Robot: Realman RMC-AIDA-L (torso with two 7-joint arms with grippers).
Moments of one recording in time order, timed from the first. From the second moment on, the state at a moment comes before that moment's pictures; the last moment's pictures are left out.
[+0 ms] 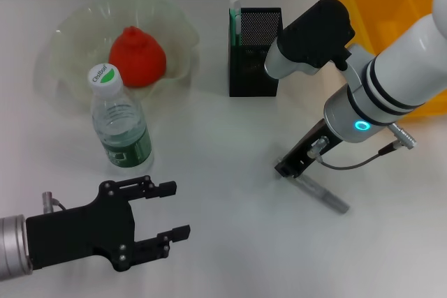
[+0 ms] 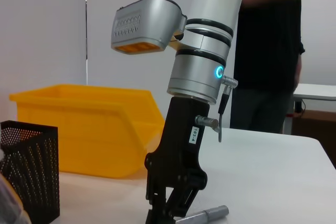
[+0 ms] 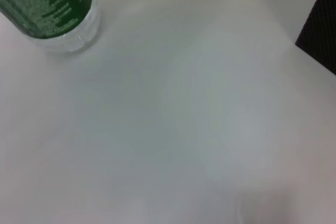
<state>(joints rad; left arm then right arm) -0.22 -2.07 1.05 0.56 1.69 1.64 -0.86 0.68 2.09 -1.73 -1.14 -2.50 -1.30 2.78</state>
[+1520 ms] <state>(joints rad) -0.24 -2.07 1.07 0.53 1.69 1.64 -0.85 0.51 2.08 -1.43 -0.75 -0.85 -0.88 1.05</state>
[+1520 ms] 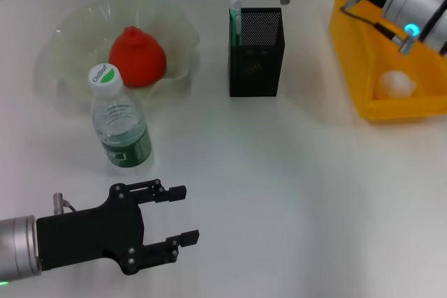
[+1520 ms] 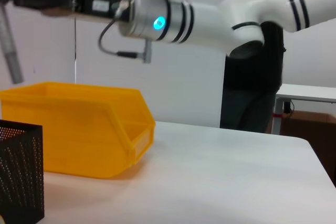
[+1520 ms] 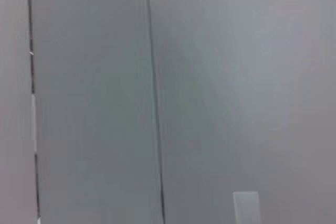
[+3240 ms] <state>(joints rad) -0.23 -2.06 1.04 0.54 1.69 1.70 -0.84 0.22 2.07 -1.23 -0.75 -1.62 -1.64 1.01</state>
